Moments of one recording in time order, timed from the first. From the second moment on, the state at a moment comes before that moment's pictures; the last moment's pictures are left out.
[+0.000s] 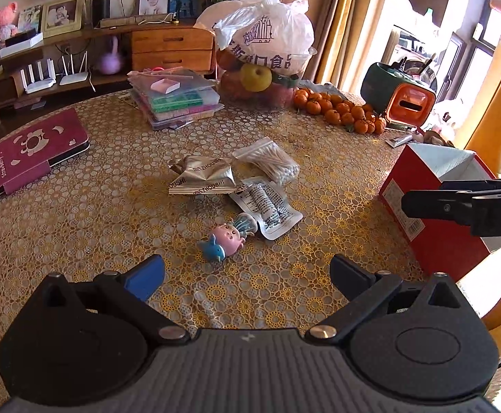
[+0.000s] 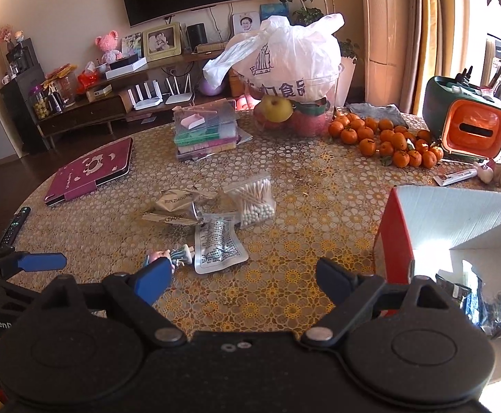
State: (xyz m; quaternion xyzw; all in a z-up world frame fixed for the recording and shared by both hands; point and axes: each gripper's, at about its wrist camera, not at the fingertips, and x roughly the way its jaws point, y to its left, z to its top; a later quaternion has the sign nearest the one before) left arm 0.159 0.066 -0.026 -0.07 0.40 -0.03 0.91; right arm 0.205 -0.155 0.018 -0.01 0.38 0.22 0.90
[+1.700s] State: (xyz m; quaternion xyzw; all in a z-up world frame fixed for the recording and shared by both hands) left arm 0.243 0.089 -0.110 -0.06 0.43 -0.07 0.90; right arm 0.316 -0.047 -0.088 -0.08 0.46 0.25 0.85
